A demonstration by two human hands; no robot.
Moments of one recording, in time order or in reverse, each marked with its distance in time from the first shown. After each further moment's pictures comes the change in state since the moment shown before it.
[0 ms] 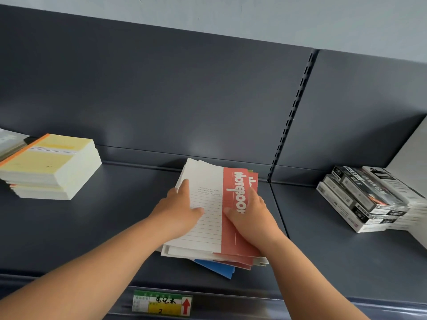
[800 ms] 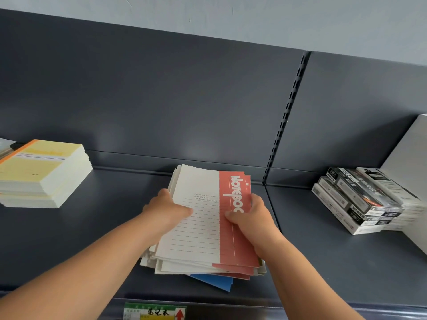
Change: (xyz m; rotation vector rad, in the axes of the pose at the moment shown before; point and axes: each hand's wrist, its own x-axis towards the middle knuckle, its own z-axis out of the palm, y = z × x) left_hand 0.012 0.001 -0.008 -0.434 -0.010 -0.318; right_hand 0.010 0.011 -0.002 0.372 -0.004 0.190
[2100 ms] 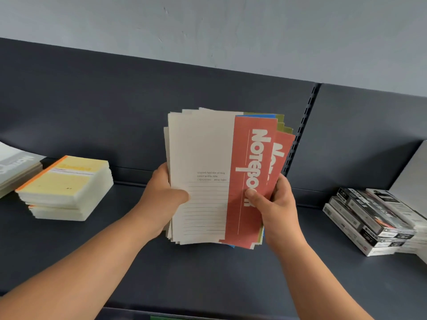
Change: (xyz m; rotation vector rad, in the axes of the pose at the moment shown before) left_hand -0.028 0.015 -0.064 -0.493 0.040 0.503; right_hand -0.019 -0.050 -0.007 0.473 0.029 -0.529
